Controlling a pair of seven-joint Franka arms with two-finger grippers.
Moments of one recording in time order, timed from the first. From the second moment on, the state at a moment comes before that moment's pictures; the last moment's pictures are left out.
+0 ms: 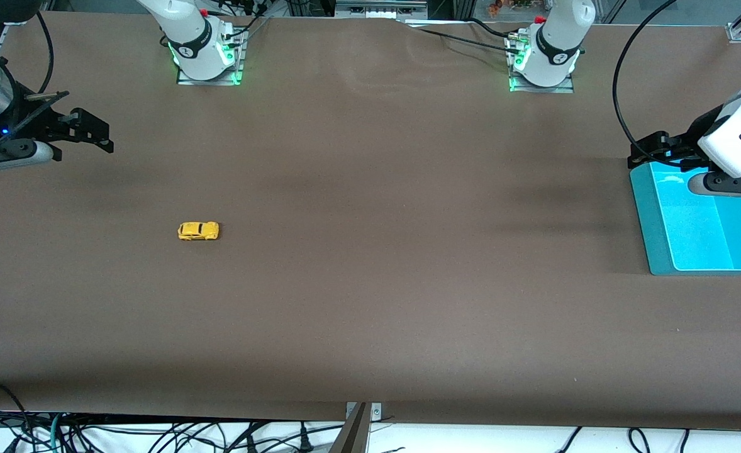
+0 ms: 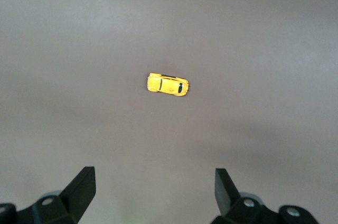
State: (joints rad) left arm -0.01 0.10 -0.02 -1.52 -0.04 1.47 0.00; right arm -0.01 -0.02 0.05 -1.72 0.05 1.64 -0.22
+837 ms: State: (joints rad) left arm -0.01 0.10 -0.01 -1.52 -0.04 1.47 0.00; right arm 0.01 0.22 0.07 -1.96 0.05 2.13 -1.09
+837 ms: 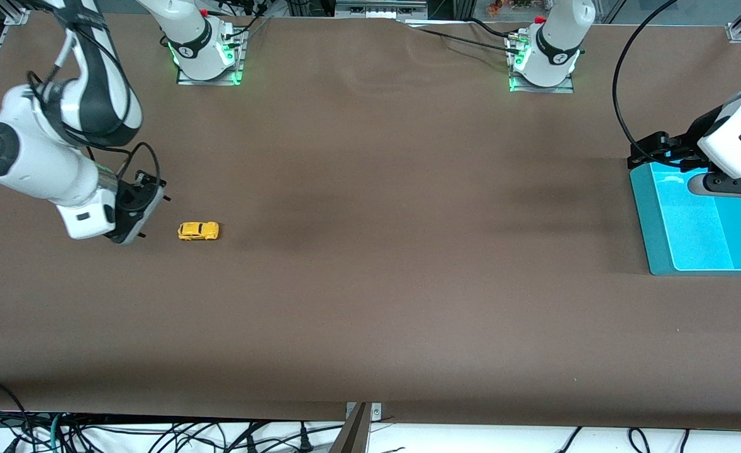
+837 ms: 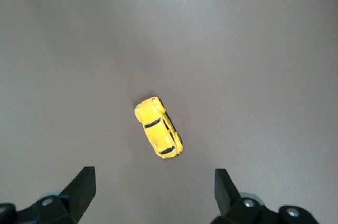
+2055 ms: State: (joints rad) left arm -0.01 0.10 -0.01 -1.52 -0.04 1.47 0.00; right arm 0.01 0.40 0.09 -2.21 0.01 2.67 -1.53
